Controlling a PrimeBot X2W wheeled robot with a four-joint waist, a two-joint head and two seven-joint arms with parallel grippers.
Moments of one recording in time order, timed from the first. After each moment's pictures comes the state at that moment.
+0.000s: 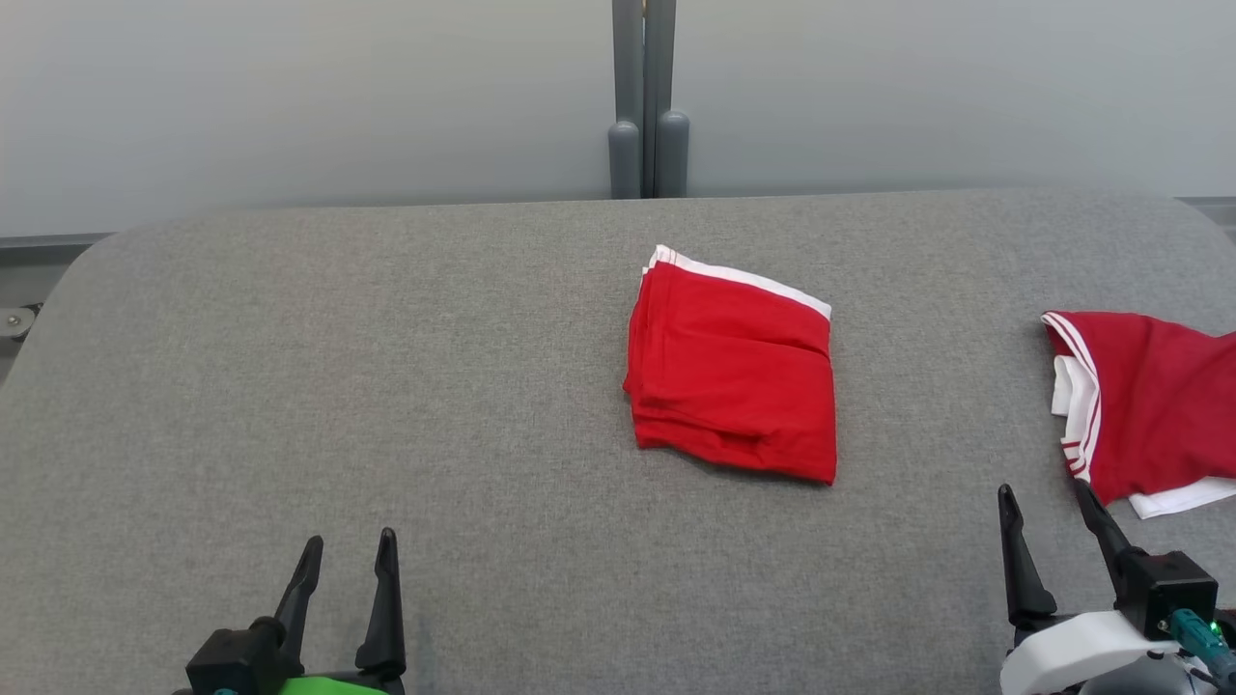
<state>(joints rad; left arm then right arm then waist) 0.08 0.05 -0.07 0.22 -0.29 -0.12 -0.26 0.05 -0.08 -0.12 0.20 0.04 0.13 -0.26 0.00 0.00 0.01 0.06</state>
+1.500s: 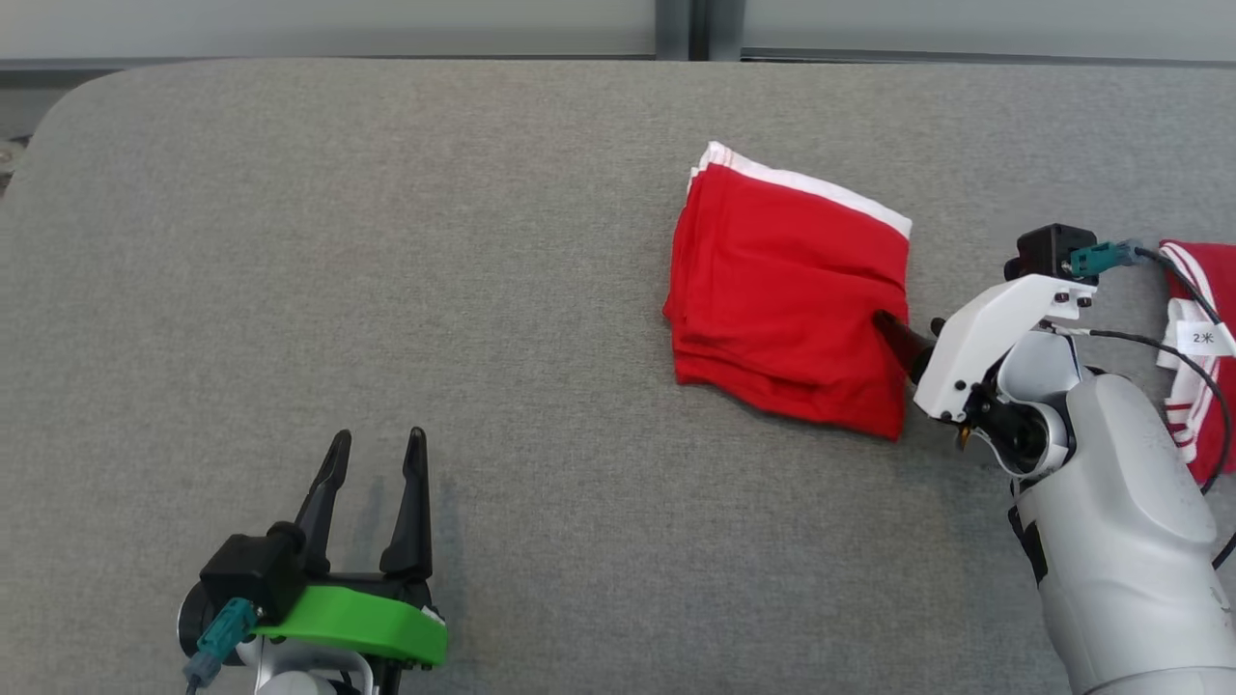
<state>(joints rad) -0.07 0.05 -0.13 0.21 -0.32 -0.13 -0.26 -0.59 -0.07 -0.07 0.58 0.40 0.13 0.51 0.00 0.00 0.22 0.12</state>
